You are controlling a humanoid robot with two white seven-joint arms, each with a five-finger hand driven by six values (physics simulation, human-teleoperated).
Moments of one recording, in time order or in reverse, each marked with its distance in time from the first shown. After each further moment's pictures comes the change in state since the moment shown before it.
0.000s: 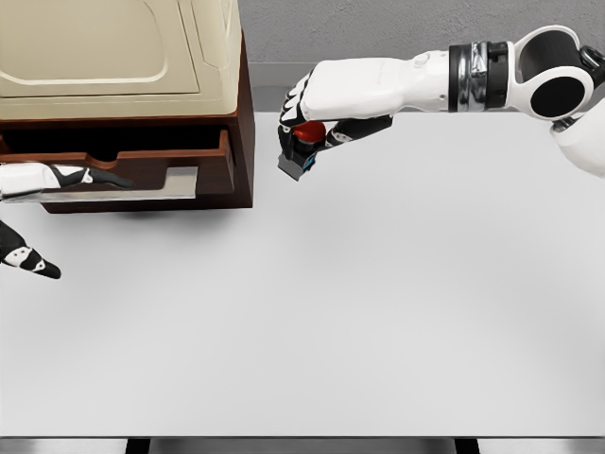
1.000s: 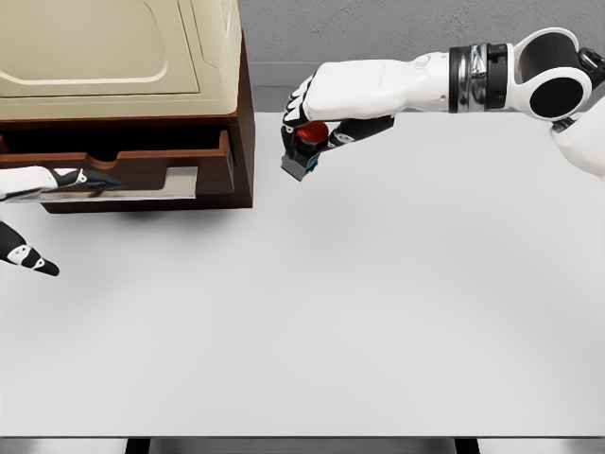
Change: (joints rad) left arm 0.101 -0.034 0.084 0.069 -0.014 0.092 0.000; right arm 0.000 0.002 0.008 0.022 -0.001 -0.004 0.000
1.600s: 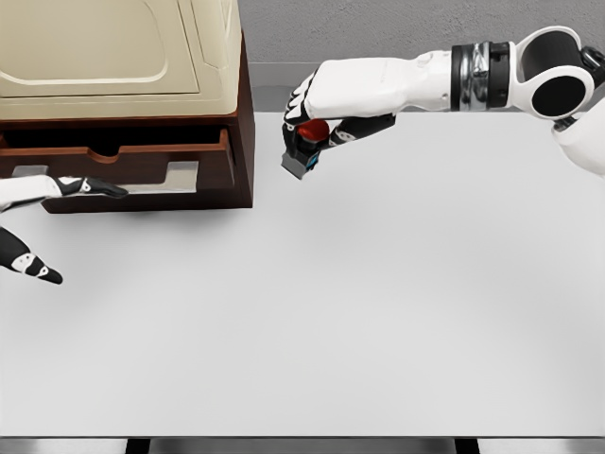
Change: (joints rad) left arm 0.029 0.000 0.001 -0.013 0.010 0.001 0.001; right arm 0.000 -0.002 -0.006 0.001 0.001 -0.002 0.000
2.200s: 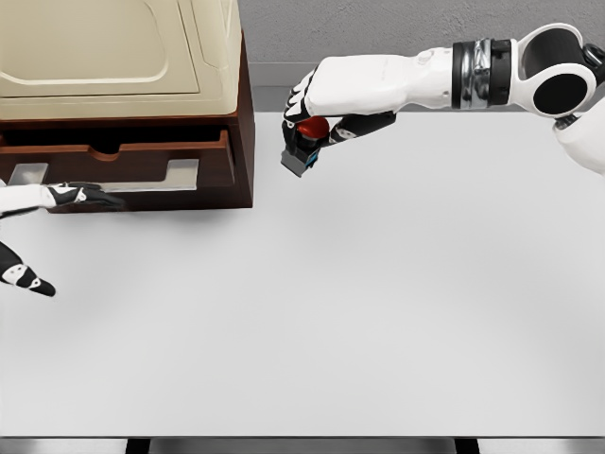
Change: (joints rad) left arm 0.037 0.059 0.042 -0.056 0.026 -0.012 -0.001; right arm -0.003 0.000 -0.004 0.000 0.000 0.001 0.000
